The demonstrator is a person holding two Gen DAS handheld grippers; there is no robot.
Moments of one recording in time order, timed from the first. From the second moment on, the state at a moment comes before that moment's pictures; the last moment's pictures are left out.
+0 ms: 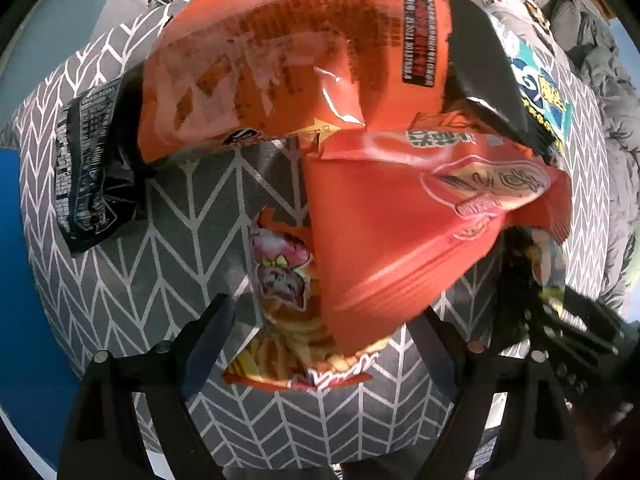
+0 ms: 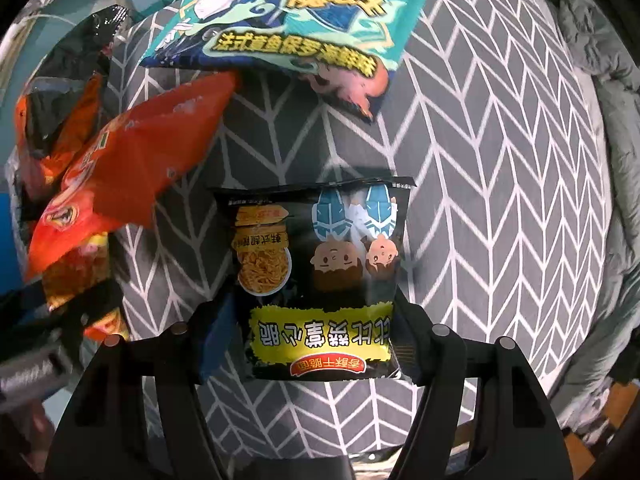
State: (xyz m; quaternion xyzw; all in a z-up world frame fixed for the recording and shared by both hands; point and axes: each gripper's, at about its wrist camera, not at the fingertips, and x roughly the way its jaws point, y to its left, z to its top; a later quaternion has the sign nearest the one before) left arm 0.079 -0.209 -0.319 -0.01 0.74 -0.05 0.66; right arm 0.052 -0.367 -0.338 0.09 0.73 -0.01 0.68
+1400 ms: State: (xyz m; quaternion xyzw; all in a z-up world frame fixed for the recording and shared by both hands) left arm 0.025 -0.068 -0.202 -0.02 0.68 -0.06 0.73; right arm 0.021 -0.299 -0.219 0.04 0.67 0.14 0.73
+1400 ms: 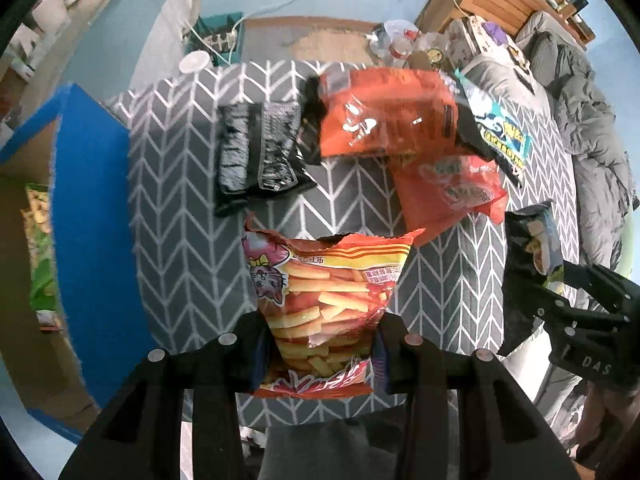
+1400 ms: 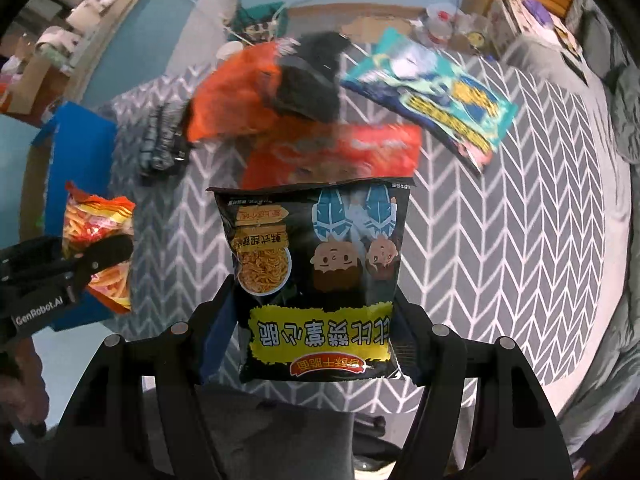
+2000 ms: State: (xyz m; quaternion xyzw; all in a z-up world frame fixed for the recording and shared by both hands) left arm 0.022 -0.017 -0.148 -0.06 0.64 -0.01 0.77; right arm 0.048 -0.207 -0.164 -0.01 0.63 0.22 0.74
